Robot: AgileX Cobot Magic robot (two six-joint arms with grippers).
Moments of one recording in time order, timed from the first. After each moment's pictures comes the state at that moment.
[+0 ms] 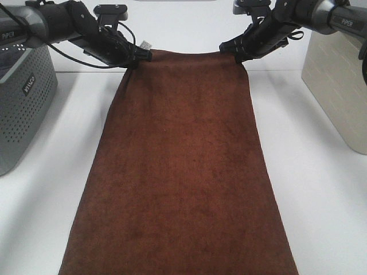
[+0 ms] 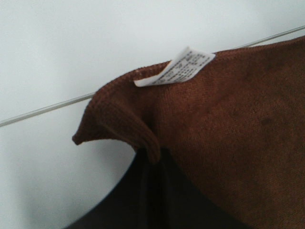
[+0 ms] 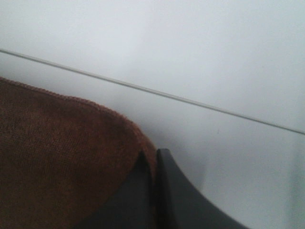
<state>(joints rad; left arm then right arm) -0.23 2.57 -2.21 -0.34 0.49 0.27 0.20 2.57 -2.27 0.25 0.60 -0.23</state>
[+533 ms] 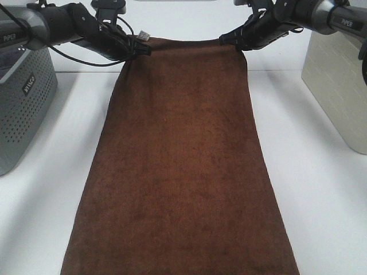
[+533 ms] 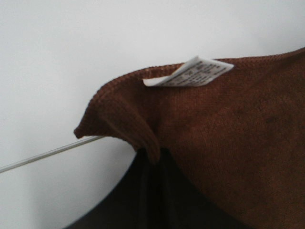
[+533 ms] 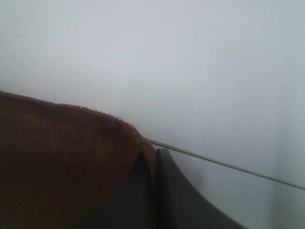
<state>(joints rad) -0.23 2.58 -2.21 -0.34 0.37 0.29 0.20 2.57 -2.27 0.25 0.46 -0.26</state>
